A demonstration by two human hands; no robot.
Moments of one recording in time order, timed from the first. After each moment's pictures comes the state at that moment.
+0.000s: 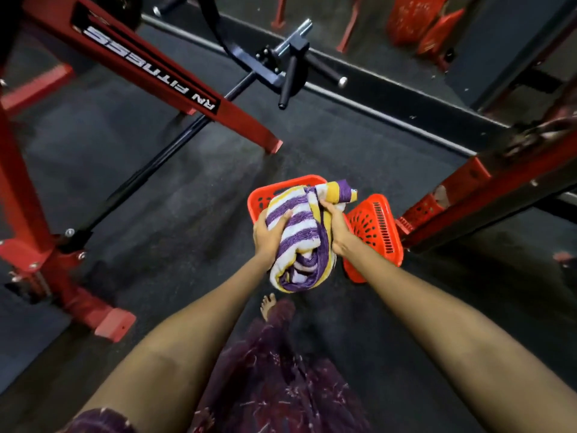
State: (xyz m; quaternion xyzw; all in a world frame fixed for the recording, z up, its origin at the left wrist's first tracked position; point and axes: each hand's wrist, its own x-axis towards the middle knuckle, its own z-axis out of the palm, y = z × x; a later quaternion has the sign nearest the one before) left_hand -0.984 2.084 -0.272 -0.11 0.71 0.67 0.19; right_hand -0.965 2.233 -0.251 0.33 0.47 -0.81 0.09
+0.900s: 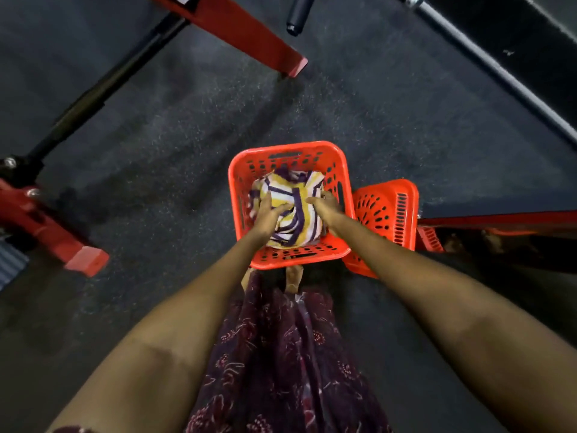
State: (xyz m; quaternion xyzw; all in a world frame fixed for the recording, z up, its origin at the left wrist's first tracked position) left_hand -1.132 2.203 -0.426 -0.21 0.69 0.60 0.35; right_hand -1.140 2.345 -0.438 0.40 0.71 -0.50 0.29
